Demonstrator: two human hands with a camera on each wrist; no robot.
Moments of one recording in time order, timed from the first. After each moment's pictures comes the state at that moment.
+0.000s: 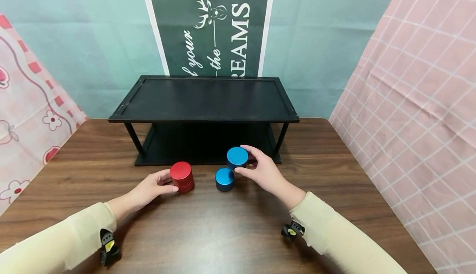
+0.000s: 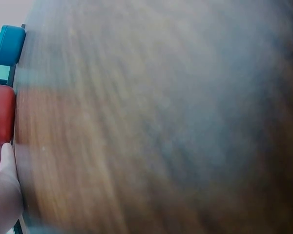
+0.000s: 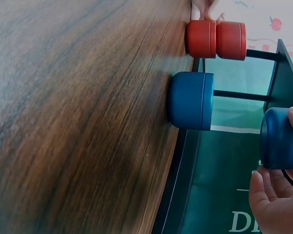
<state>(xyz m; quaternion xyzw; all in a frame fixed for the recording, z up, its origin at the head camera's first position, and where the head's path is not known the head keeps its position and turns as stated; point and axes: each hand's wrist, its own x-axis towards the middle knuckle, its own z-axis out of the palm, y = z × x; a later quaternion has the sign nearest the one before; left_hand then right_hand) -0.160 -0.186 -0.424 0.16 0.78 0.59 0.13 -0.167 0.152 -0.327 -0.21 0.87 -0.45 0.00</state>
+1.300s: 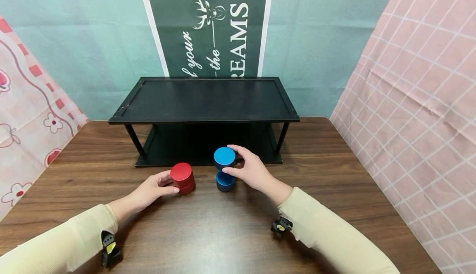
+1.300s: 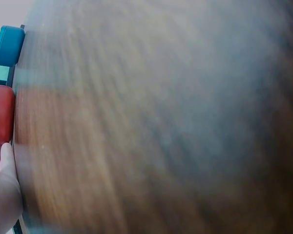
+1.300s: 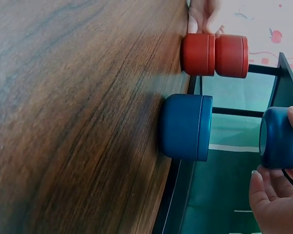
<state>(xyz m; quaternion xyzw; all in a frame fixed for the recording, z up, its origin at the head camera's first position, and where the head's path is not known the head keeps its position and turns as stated) -0.162 -0.184 -0.427 0.15 0.77 0.60 0.13 -0.191 0.137 -0.358 -0.25 0.85 -0.47 0.01</state>
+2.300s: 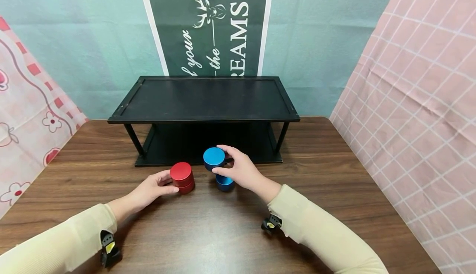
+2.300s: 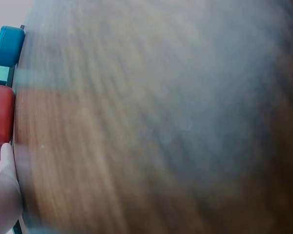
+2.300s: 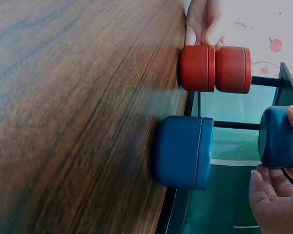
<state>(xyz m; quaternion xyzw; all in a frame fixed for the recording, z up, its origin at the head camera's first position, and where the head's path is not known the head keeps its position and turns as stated) -0.162 -0.186 -0.427 0.16 0.77 0.60 0.14 -0.195 0.114 -0.362 -0.28 0.84 -0.46 0.02</state>
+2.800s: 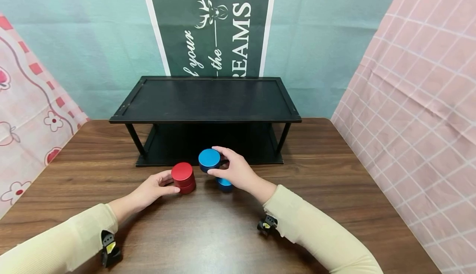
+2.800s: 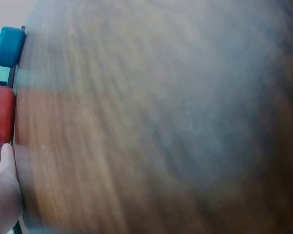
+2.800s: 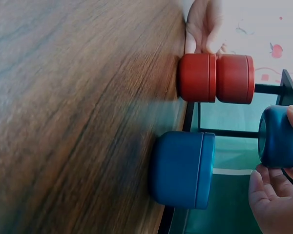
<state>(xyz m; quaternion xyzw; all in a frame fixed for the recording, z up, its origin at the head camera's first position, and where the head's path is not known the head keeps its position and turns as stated) -0.162 -0.185 -0.428 0.16 0.77 0.61 0.13 -0.197 0.099 -0.364 -0.29 0.84 -0.46 0.02</state>
